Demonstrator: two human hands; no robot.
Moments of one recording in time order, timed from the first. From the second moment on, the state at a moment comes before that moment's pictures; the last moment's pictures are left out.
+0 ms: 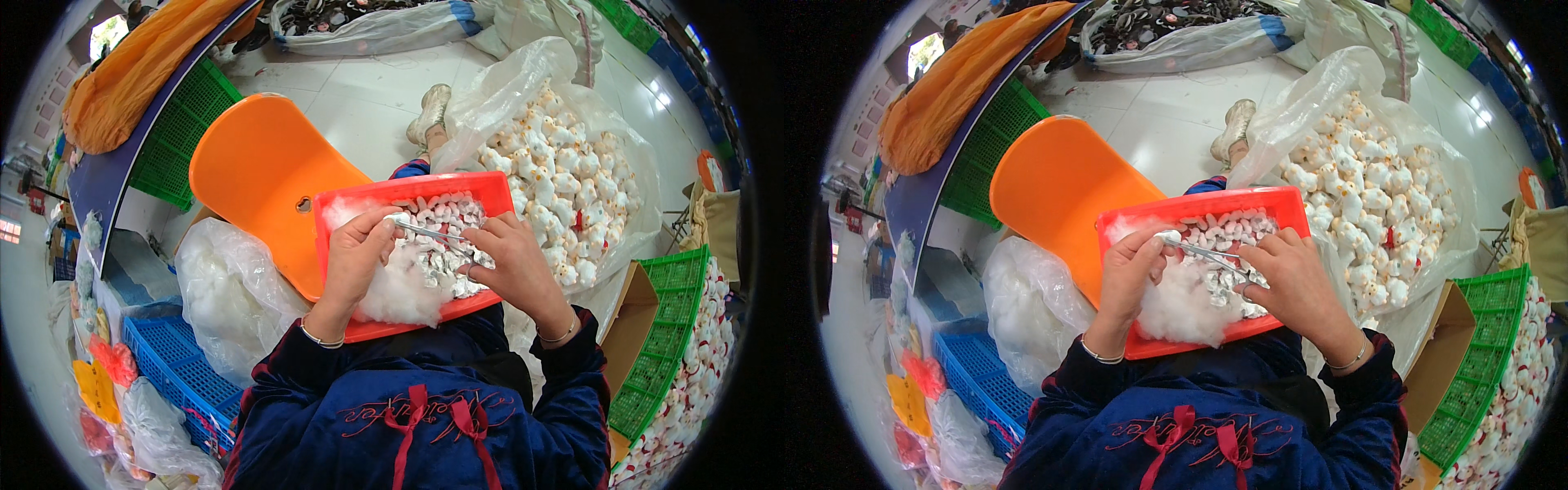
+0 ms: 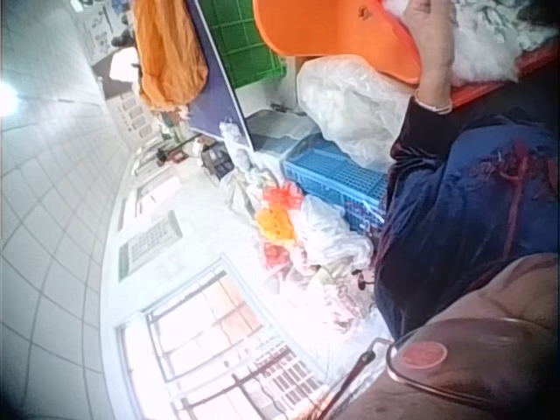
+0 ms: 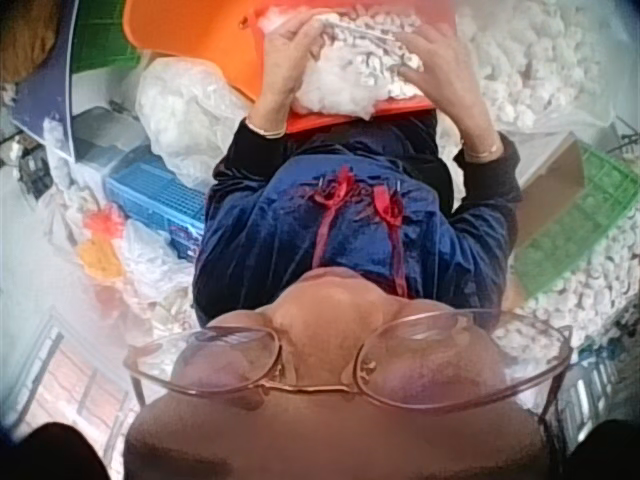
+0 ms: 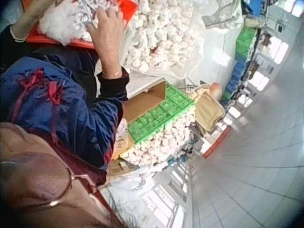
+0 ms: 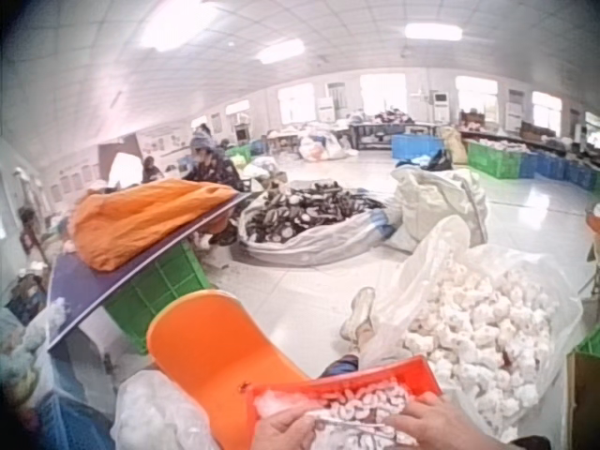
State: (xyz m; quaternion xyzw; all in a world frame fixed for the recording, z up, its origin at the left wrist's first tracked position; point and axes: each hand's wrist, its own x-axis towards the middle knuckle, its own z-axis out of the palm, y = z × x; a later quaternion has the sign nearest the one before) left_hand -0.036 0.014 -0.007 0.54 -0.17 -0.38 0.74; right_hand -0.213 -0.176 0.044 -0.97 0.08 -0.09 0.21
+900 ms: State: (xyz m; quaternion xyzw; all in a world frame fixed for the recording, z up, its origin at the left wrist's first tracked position) left_hand -0.045 0.005 0.003 0.54 -0.19 -0.32 0.75; right_hand -0.217 -0.144 0.006 -0.86 0.10 -0.06 0.50
